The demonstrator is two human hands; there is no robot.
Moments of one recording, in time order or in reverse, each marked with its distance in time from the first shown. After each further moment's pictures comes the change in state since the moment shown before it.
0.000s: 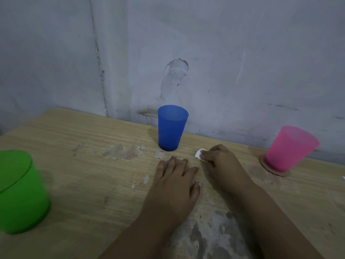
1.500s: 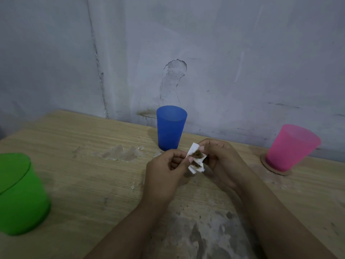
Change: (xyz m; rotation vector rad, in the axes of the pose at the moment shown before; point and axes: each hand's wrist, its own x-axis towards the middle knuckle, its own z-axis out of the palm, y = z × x) left_hand 0.013 0.002 -0.027 -1.042 0.369 -0.265; right_hand 0.010 -0.024 -0.016 1.472 -0.169 0.300
